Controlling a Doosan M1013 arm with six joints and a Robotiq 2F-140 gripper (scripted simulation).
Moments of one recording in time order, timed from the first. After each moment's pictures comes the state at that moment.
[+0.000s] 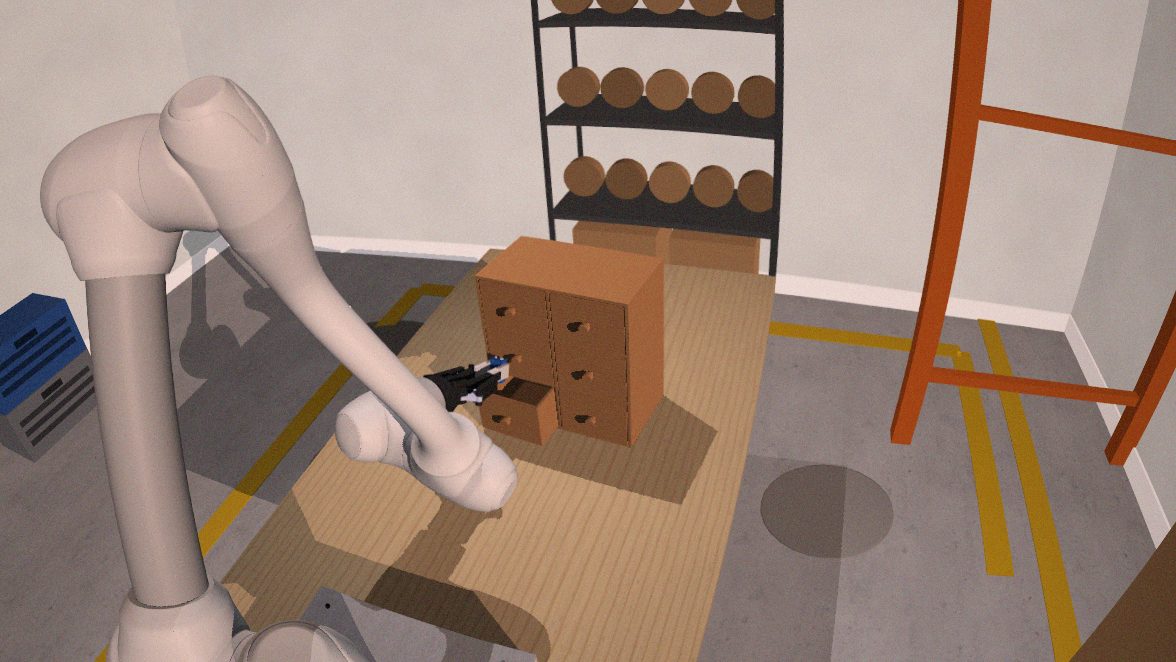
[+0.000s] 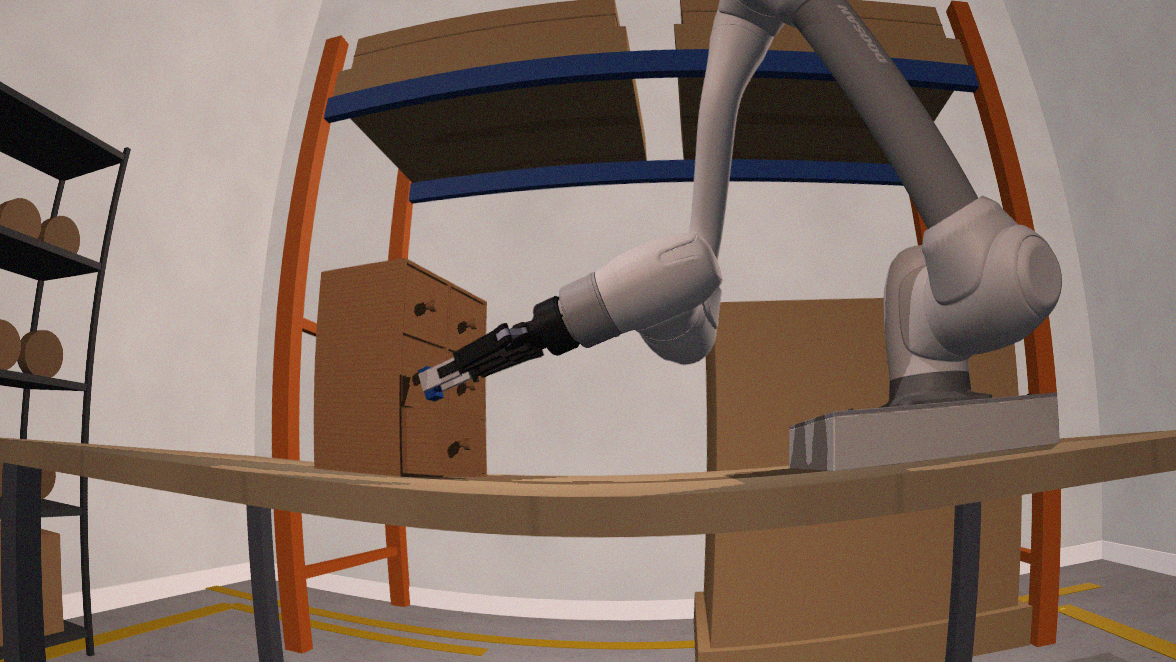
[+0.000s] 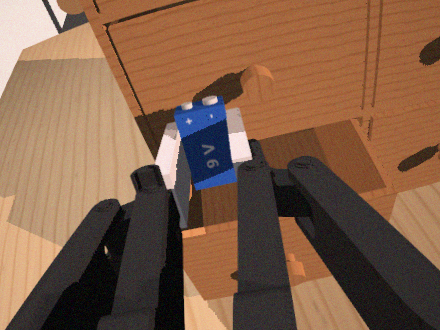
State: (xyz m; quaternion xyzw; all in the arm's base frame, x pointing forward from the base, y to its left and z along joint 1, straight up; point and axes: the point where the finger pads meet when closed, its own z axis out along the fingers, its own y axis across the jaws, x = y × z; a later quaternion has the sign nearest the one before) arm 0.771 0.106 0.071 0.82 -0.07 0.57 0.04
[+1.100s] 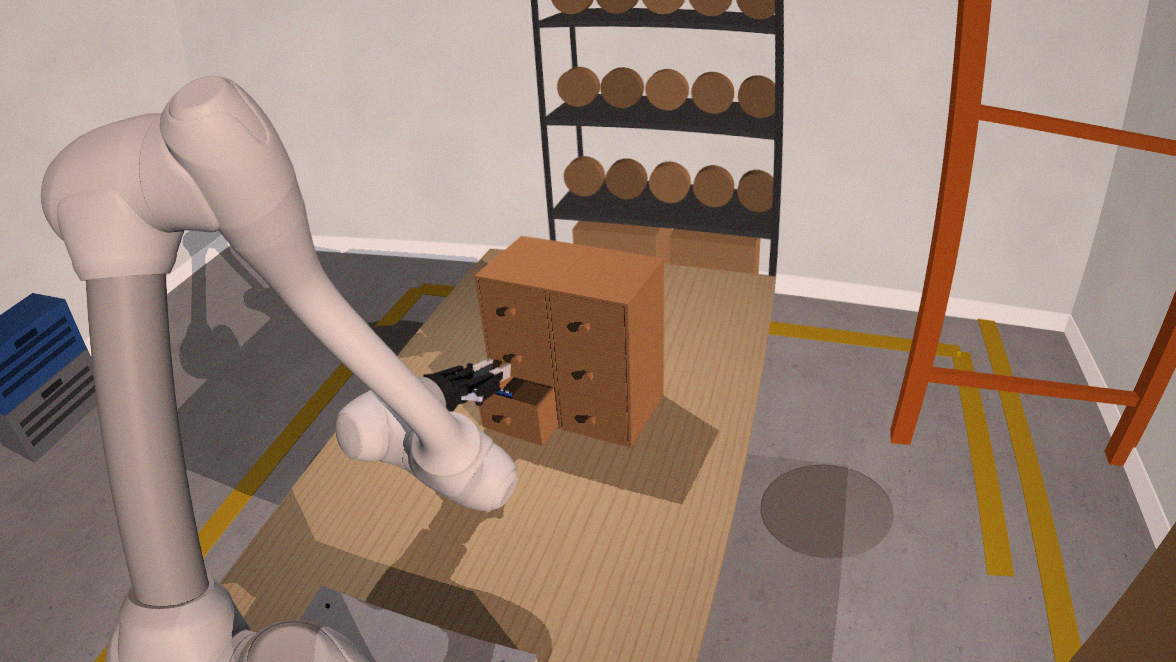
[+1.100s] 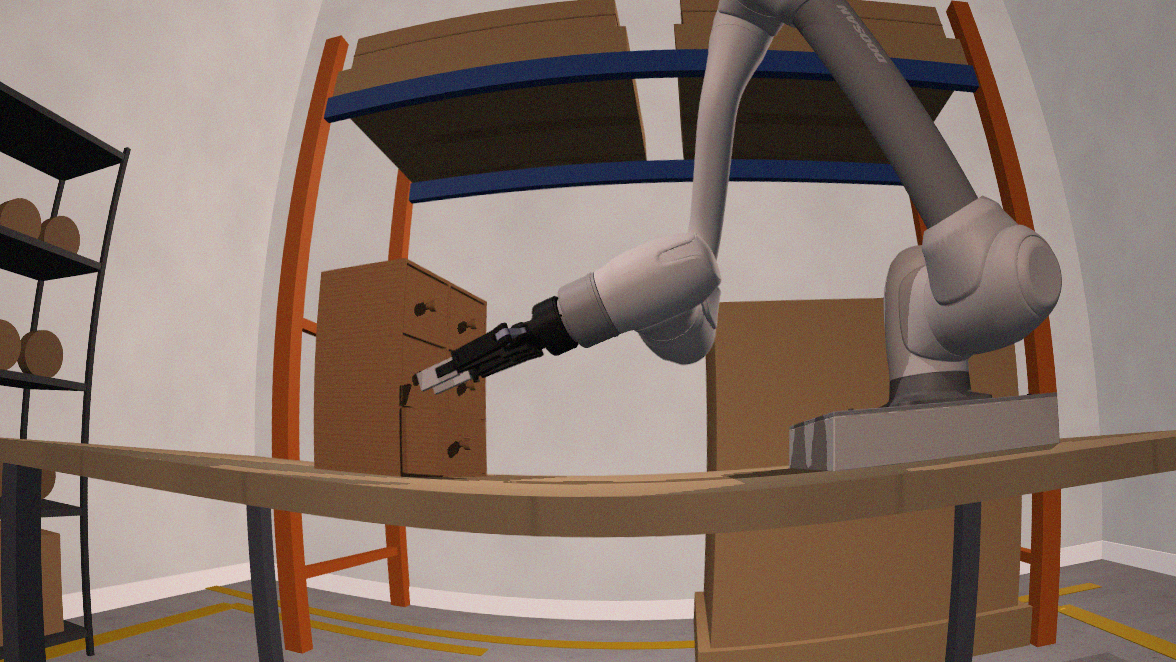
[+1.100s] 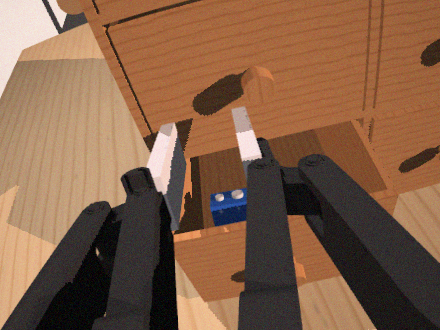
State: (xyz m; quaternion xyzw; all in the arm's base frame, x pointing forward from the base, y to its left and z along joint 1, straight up) arm 0.773 0.106 0.071 0.82 -0.07 0.57 0.04
